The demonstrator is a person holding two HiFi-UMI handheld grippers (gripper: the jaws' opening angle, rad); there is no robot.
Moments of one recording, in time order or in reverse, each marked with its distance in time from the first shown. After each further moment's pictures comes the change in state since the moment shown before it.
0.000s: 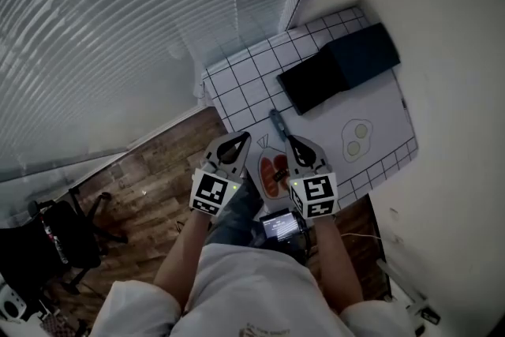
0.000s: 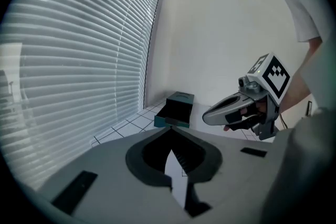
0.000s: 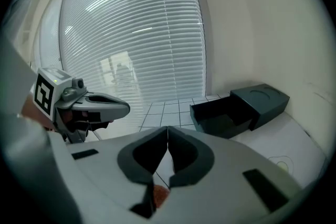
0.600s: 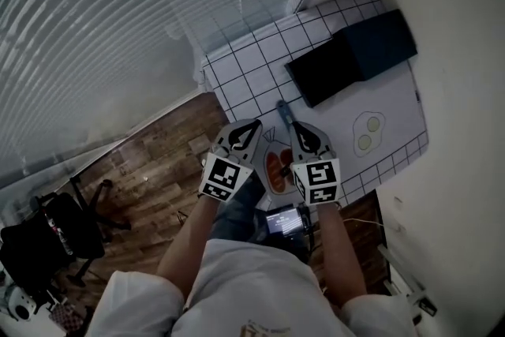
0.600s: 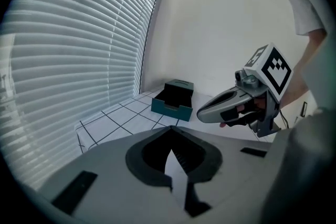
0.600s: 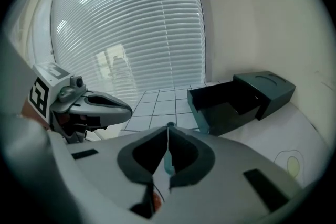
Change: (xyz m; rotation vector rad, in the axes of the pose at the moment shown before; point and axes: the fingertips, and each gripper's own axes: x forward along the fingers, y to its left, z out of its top) left arm 0.042 0.006 -0.044 -0.023 0.094 -0.058; right arm 0.043 -0.014 -0.030 0.011 0.093 -0.019
